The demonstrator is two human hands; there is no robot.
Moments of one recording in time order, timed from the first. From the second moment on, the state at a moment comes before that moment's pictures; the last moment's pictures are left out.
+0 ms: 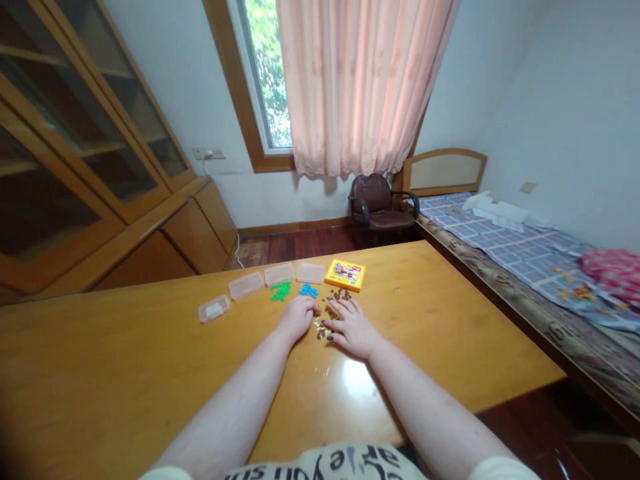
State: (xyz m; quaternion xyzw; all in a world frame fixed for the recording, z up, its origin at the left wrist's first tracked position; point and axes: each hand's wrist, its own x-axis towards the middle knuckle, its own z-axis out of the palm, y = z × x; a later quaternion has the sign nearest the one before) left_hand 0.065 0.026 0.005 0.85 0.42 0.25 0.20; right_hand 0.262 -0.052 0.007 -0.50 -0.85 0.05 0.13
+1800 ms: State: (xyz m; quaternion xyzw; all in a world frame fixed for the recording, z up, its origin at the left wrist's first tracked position) left_hand 0.072 0.021 -0.001 0.89 0.36 0.21 0.17; right_hand 0.271 -0.044 -0.004 -0.55 -0.80 0.01 0.25
